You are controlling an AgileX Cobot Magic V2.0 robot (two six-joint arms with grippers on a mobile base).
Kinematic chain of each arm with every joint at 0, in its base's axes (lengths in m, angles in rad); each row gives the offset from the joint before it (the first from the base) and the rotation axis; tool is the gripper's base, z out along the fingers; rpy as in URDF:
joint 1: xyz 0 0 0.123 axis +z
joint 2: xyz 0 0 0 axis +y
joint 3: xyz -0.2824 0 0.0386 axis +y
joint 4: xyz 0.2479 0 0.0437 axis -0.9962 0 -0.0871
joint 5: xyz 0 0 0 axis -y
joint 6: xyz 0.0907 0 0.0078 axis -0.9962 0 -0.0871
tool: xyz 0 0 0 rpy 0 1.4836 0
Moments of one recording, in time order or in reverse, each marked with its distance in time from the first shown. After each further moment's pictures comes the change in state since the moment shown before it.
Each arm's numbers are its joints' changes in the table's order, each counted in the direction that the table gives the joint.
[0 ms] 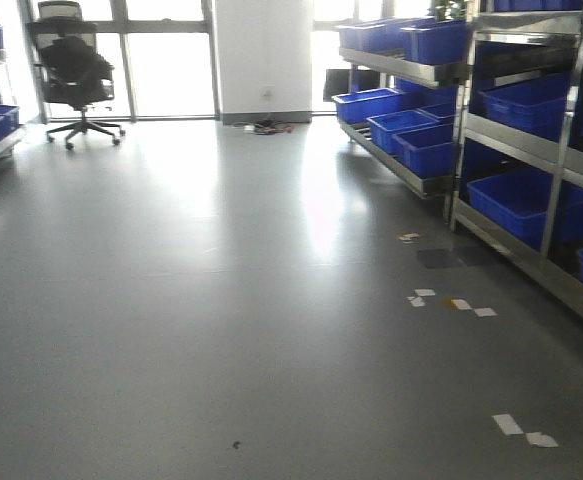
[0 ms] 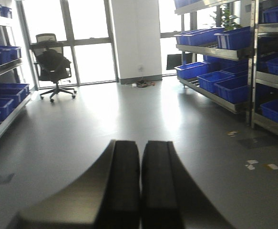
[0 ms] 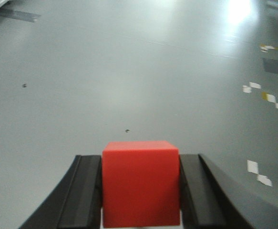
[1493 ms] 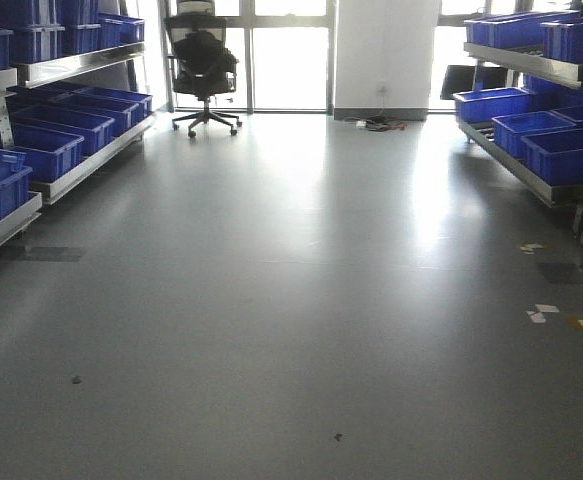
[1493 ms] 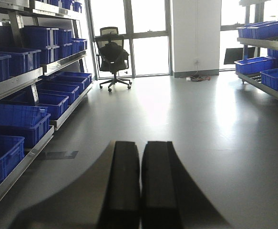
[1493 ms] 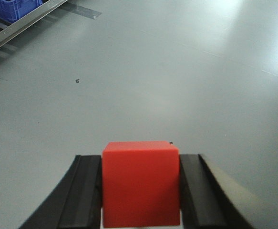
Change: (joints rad) left arm 0.000 0.000 0.000 0.000 0.000 0.000; right arm 0.000 0.000 0.000 0.000 -0.002 0.000
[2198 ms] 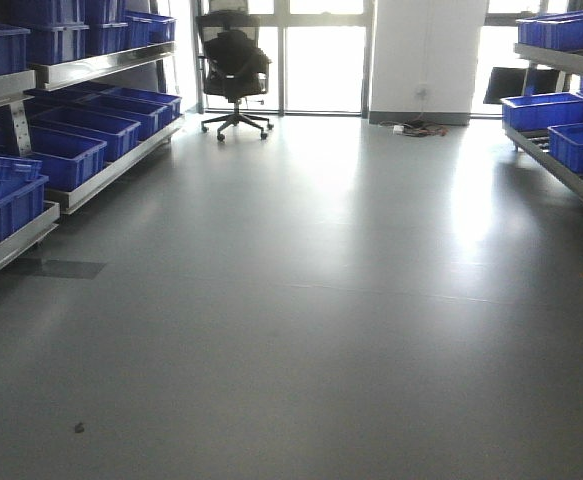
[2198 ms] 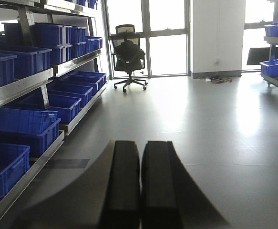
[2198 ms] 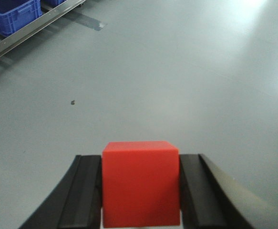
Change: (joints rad) left arm 0.000 0.000 0.000 0.000 0.000 0.000; right arm 0.000 0.000 0.000 0.000 -0.002 0.000
